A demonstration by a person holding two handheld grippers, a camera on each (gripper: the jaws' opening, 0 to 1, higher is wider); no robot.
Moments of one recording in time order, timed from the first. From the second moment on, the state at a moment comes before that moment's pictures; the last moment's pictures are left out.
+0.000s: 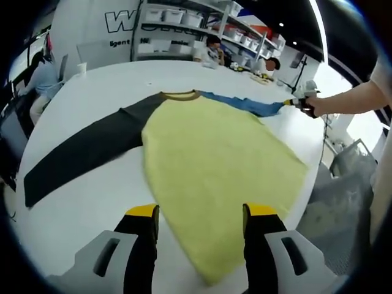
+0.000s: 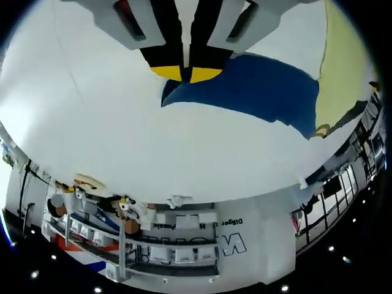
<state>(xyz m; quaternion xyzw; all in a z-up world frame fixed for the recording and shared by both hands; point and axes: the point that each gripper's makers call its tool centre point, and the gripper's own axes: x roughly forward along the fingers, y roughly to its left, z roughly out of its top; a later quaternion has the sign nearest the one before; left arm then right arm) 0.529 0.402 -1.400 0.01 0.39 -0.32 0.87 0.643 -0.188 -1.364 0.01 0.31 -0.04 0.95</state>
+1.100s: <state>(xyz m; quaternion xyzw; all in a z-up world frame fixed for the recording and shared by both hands) 0.518 0.429 -1.390 0.00 0.37 -0.31 0.88 0.724 0.084 -1.307 -0.07 0.21 0.19 0.96</state>
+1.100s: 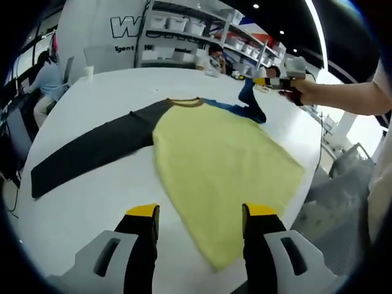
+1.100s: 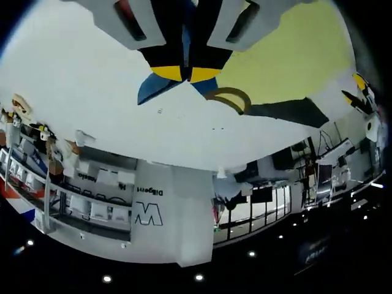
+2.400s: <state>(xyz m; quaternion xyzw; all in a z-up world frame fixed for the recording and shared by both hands) 0.520 0.445 -1.383 0.01 0.35 -0.30 0.89 0.725 0.289 -1.336 -0.24 0.20 0.35 0.88</state>
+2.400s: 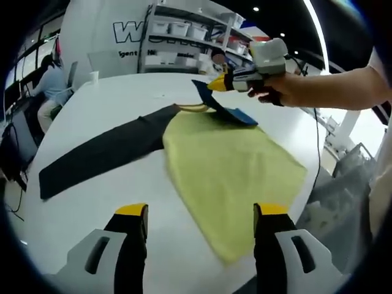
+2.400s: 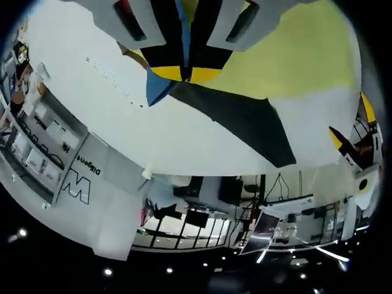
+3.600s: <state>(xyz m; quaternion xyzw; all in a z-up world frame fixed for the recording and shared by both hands) 0.514 0.453 -1.389 0.00 0.36 -0.29 0.89 0.670 0.379 -1.392 -0.29 0.22 0.48 0.80</state>
